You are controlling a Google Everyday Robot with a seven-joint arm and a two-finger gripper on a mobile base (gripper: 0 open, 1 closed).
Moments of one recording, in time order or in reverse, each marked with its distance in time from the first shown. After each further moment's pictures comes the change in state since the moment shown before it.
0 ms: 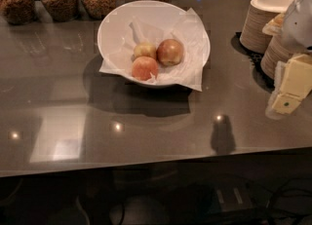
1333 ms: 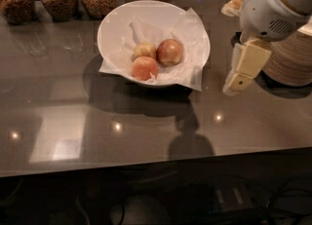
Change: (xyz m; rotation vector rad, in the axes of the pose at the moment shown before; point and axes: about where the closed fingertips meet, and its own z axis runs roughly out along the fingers) arm -0.076 -0.037 0.018 0.071 -0.207 -0.134
